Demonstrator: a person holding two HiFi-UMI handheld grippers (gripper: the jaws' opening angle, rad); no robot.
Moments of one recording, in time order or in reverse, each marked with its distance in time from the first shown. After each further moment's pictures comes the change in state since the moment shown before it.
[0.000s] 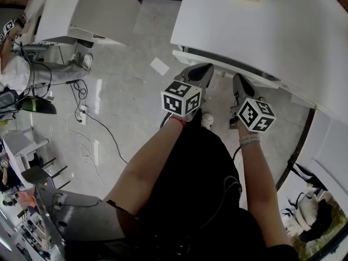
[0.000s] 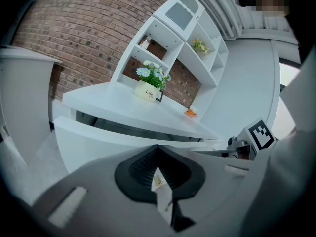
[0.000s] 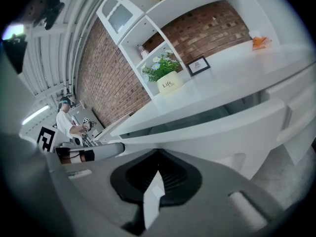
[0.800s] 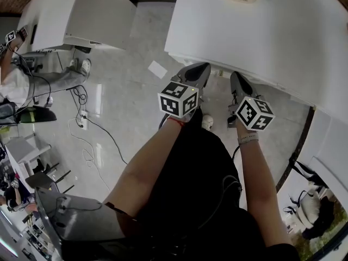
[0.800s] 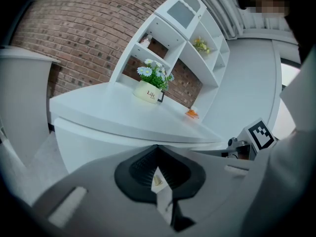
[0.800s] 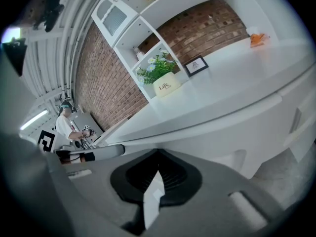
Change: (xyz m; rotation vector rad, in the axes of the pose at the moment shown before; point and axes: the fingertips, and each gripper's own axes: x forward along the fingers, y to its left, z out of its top) left arm 0.018 0.011 0.017 0.002 0.001 -0.002; right arm 0.018 -0.007 0.019 0.036 -0.021 0.000
